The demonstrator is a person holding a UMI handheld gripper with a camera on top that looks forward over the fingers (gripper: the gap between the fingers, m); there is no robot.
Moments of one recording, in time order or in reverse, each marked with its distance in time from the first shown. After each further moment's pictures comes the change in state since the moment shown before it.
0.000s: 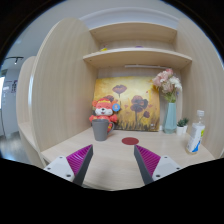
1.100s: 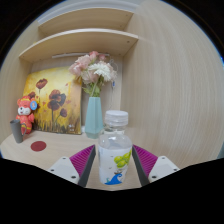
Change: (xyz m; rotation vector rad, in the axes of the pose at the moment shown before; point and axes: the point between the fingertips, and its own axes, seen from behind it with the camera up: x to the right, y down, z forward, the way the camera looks) arm 0.371 -0.004 0.037 -0.069 0.480 0.013
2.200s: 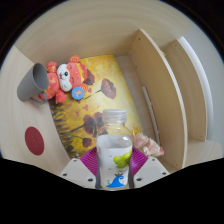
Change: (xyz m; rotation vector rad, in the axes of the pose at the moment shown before) arm -0.236 -0.159 0.038 0.340 0.018 -1.156
